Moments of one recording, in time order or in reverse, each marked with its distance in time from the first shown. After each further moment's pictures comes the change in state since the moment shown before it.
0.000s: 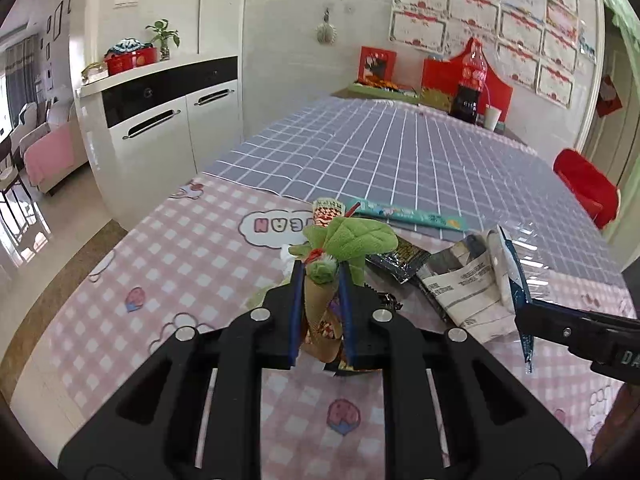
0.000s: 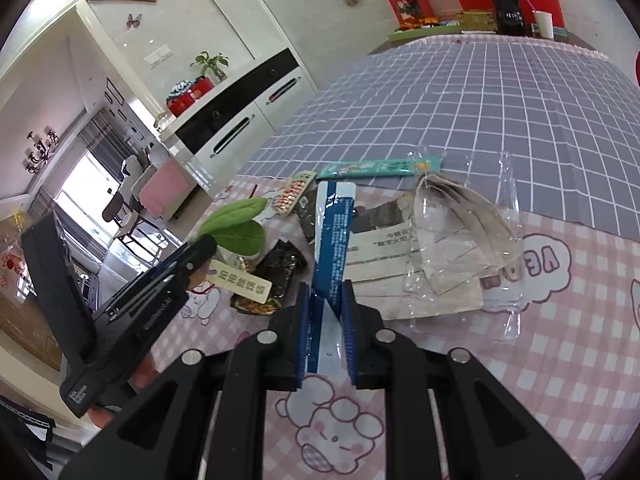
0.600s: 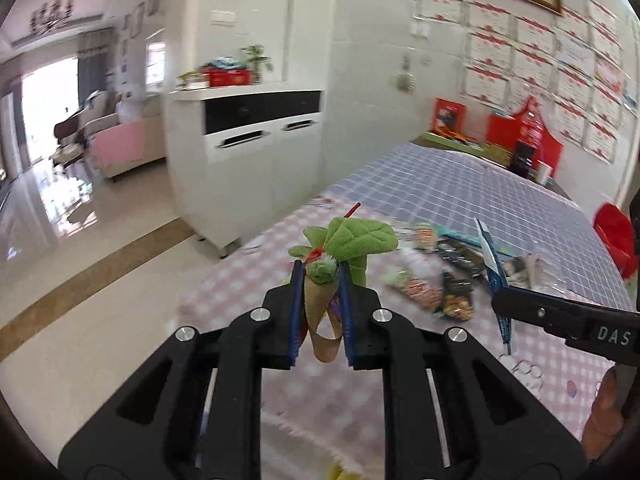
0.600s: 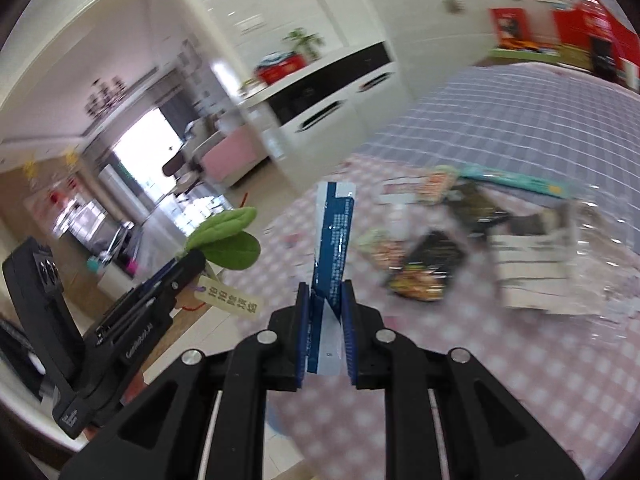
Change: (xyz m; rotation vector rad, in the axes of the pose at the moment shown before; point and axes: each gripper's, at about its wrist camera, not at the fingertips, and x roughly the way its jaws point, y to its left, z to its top) left arm -0.126 0.085 -0.043 -0.156 -0.137 0.230; right arm 0.009 0.119 -0.028 -0.221 0.047 0.213
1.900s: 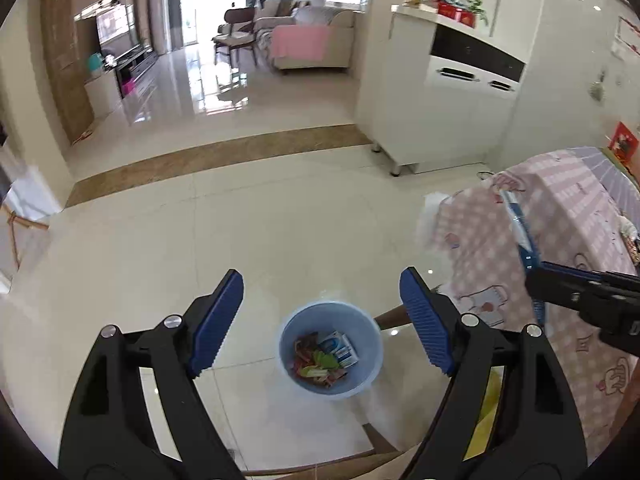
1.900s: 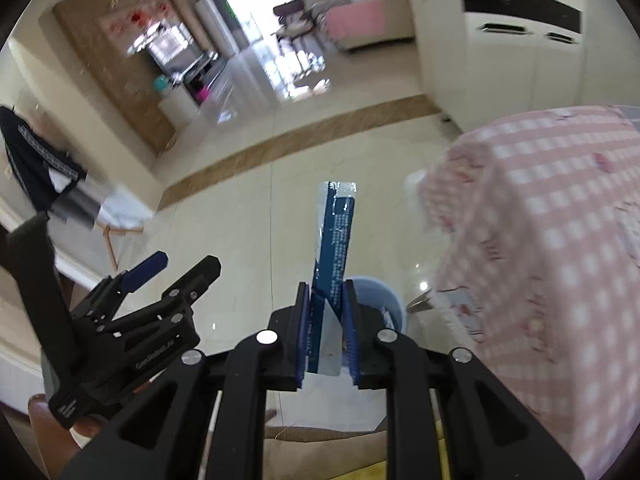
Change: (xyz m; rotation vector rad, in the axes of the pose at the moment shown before) left arm -0.058 0.221 -0.142 -0.391 0.243 0.507; right arm 0.168 0.220 -0.107 -0.471 0.472 0.197
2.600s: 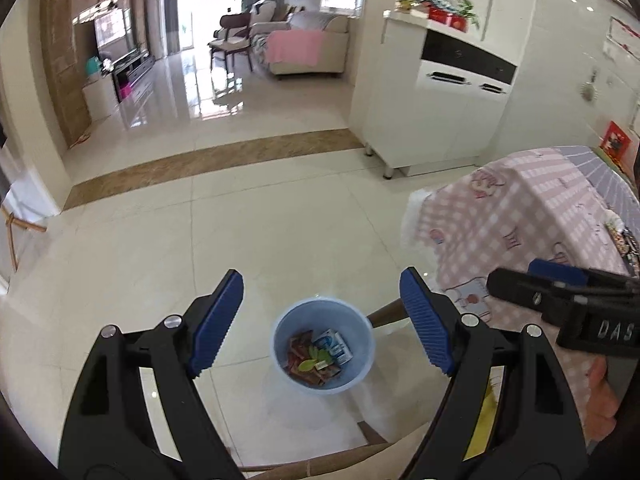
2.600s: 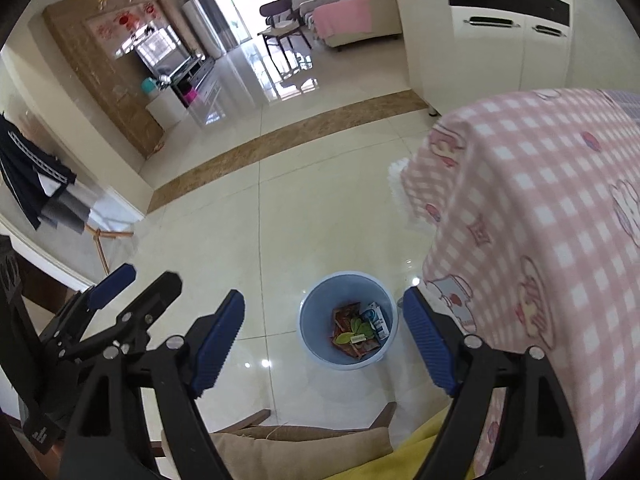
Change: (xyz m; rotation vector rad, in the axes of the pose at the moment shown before) left arm -0.022 -0.023 -0.005 0.027 -0.032 -0.039; right arm -0.008 -0.022 -0.018 0.051 -0.023 -0.033
